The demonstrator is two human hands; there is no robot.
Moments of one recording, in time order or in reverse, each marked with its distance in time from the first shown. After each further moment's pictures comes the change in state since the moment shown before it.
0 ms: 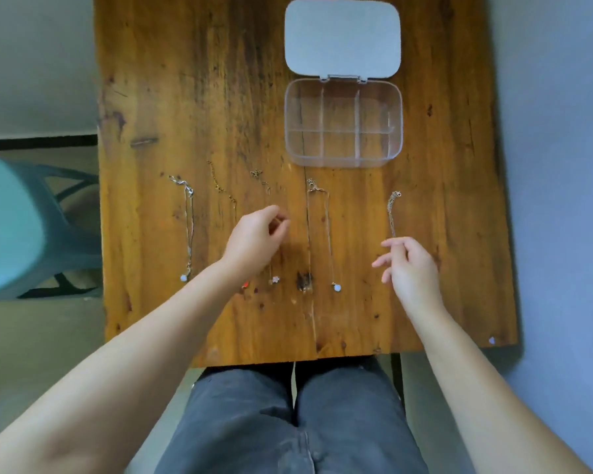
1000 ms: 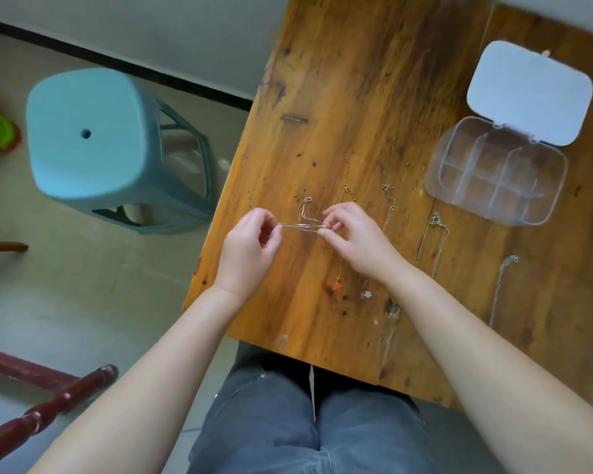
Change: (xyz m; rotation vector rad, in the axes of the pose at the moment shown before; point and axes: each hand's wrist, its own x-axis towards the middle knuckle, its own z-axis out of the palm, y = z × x) left_hand -0.087 -0.111 -0.082 -0.093 0.531 -0.069; right_hand -0.017 -0.133 0.176 -0.430 -0.666 -0.691
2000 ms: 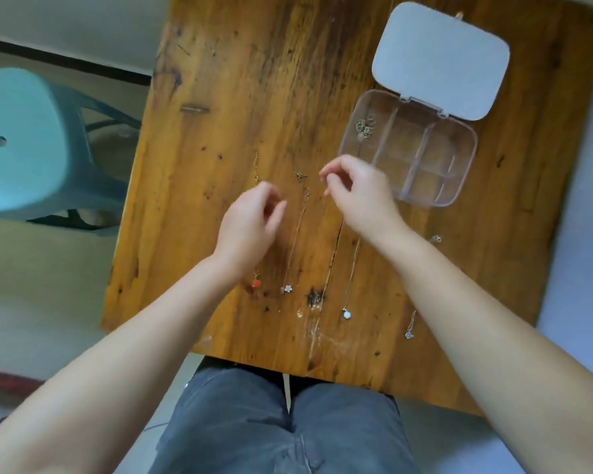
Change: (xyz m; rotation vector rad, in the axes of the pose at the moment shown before) left_hand 0.040 0.078 0.097 0.062 -0.162 0.036; right_hand -0.005 0.061 -0.104 0.119 0.287 0.060
